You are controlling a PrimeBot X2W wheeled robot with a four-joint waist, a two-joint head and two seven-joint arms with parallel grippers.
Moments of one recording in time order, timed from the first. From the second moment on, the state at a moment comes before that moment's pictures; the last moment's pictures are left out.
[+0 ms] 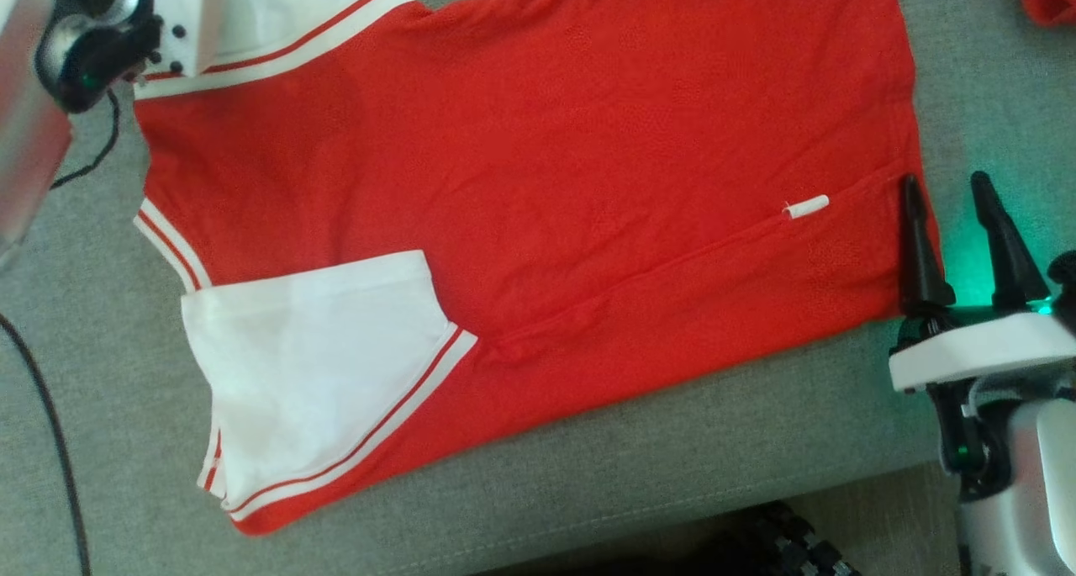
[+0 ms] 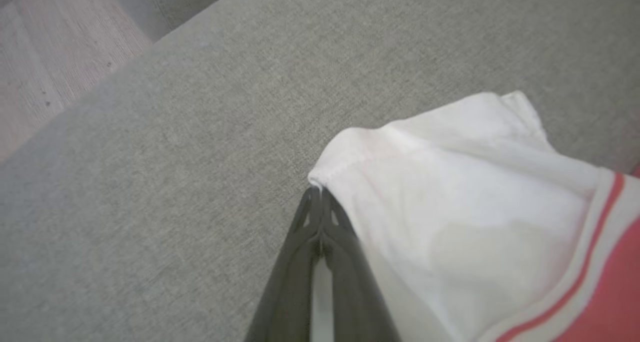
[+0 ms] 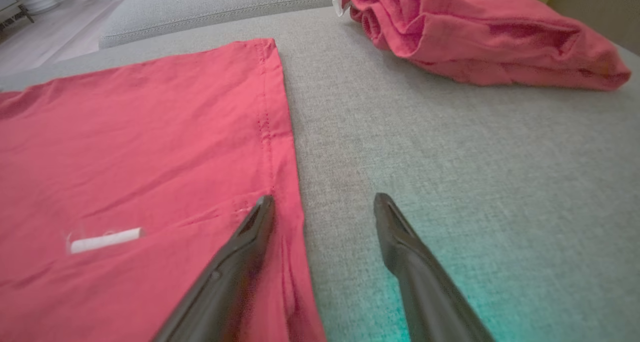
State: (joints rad) left arm -1.30 0.51 -1.02 0.71 -0.83 -0.12 0.46; right arm -0.17 -0.11 -0.07 0.06 0.26 0.13 -0.01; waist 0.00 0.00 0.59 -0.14
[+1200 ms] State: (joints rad) left arm -1.42 0.60 -1.31 0.50 -0.96 -0.13 0.25; right arm -0.65 -0.30 0.04 0.29 0.31 0.13 0.52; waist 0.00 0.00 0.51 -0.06
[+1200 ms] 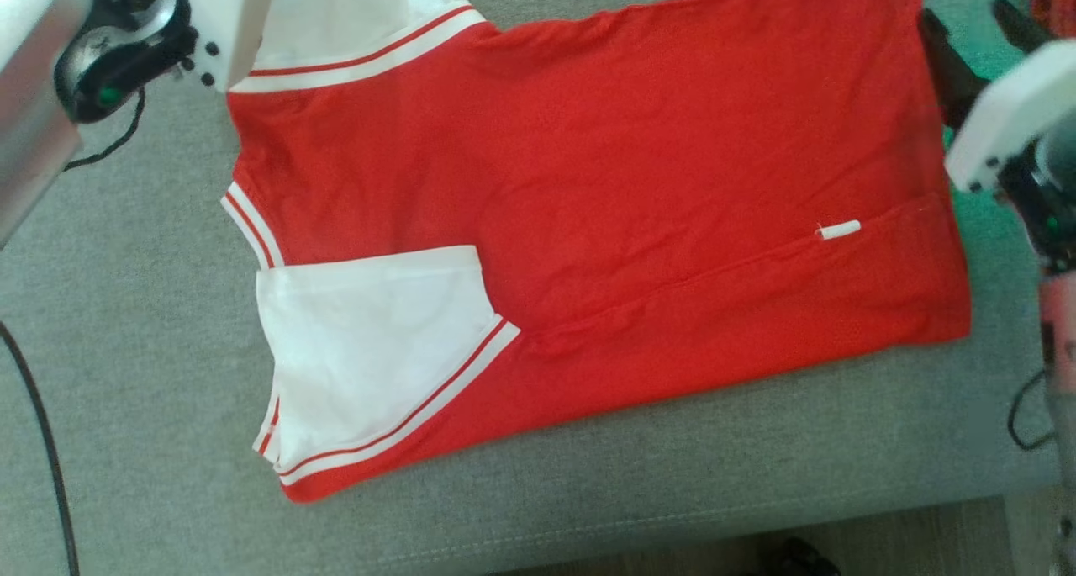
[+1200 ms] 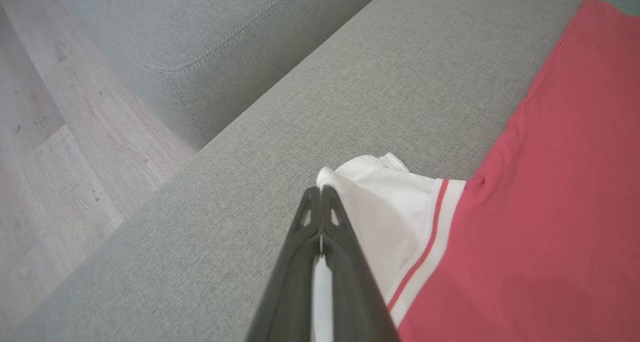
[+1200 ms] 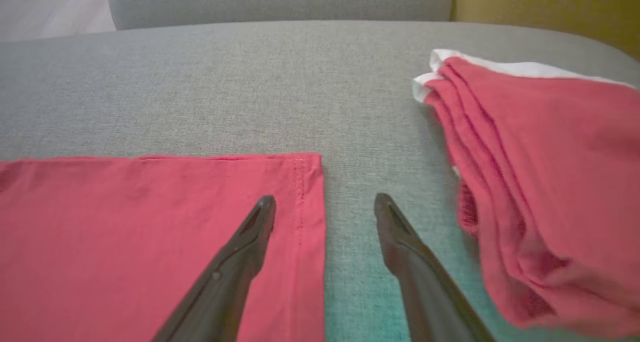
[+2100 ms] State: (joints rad) left arm -1.44 0.62 -1.32 0.43 -0.96 -0.13 0.28; right arm -0.91 -0.29 0.19 0.65 0.24 0.13 0.46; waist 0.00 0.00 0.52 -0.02
